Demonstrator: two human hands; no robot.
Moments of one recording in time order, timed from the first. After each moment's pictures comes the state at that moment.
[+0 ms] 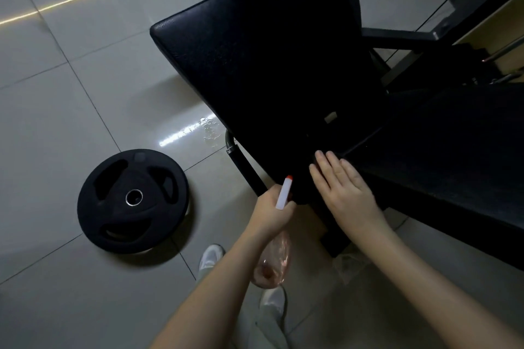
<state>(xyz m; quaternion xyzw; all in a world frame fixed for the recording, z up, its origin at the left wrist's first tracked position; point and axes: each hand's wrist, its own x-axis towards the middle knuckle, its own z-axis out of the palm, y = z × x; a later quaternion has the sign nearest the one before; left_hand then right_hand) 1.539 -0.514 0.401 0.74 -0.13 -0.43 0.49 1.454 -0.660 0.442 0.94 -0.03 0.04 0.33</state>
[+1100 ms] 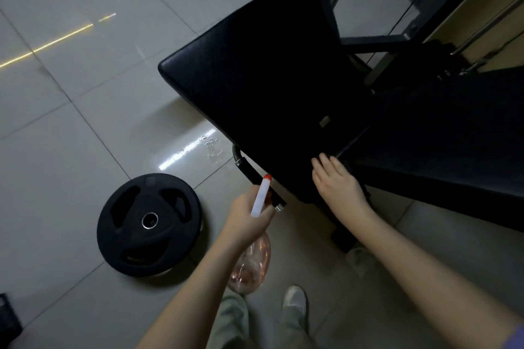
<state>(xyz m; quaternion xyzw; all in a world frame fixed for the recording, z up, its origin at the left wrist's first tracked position) 1.583 -0.443 0.482 0.77 -0.20 -0.40 0.44 1.481 -0.633 0.449 0.92 -0.05 -0.26 0.30</state>
